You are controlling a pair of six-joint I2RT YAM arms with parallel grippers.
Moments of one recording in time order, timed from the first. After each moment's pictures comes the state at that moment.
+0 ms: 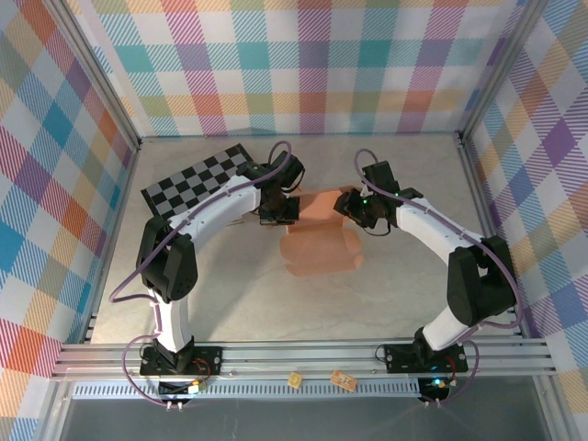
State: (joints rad) left arm -0.65 1.89 1.68 -1.05 0.04 -0.61; right arm 0.38 1.58 1.11 -0.45 -0.29 0.81
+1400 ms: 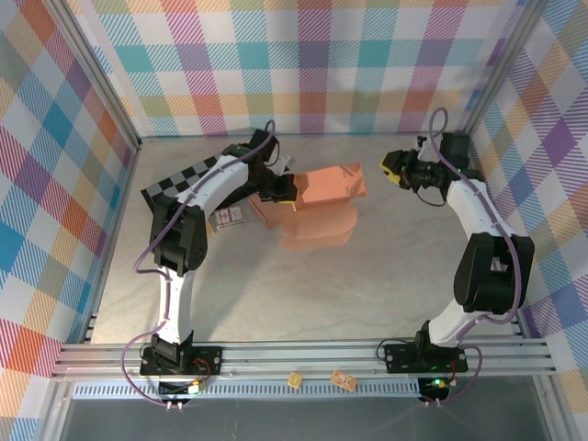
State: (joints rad) left arm -0.40 2.13 1.87 -0.91 0.57 -0.26; right arm -0.07 1.64 1.27 -0.36 -0.87 0.67
